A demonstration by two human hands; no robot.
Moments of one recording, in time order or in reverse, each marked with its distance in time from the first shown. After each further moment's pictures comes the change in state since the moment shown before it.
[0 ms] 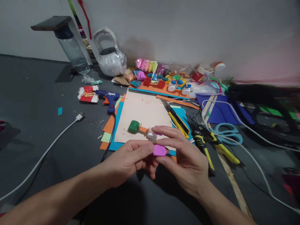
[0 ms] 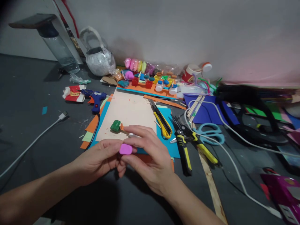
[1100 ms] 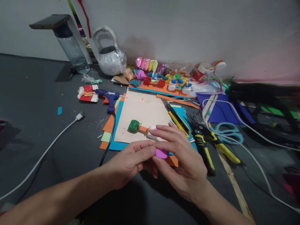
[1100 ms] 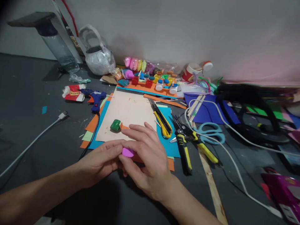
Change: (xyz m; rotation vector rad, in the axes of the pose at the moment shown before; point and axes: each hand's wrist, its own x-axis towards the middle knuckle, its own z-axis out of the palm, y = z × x) left_hand 0.002 -0.008 0.000 -0.029 0.031 0.012; right_hand 0.005 -0.012 0.002 -0.316 -0.024 -0.134
